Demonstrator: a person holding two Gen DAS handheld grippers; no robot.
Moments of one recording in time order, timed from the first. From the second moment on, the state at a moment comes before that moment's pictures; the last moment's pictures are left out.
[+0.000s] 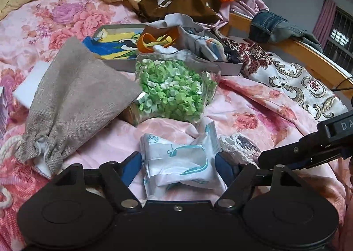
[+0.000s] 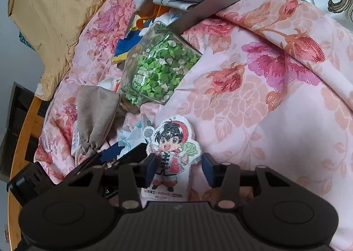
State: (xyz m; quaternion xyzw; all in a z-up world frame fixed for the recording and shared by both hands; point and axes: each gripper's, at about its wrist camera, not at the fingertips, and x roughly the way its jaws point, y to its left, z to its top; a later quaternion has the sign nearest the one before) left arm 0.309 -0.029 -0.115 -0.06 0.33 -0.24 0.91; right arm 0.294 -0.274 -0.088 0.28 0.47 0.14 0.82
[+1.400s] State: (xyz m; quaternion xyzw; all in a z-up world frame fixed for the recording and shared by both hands) left arm 0.306 -0.017 -0.115 -0.11 0.33 -0.21 0.91; right arm 0.298 -0.244 -0.072 0.20 0.38 0.19 0.88
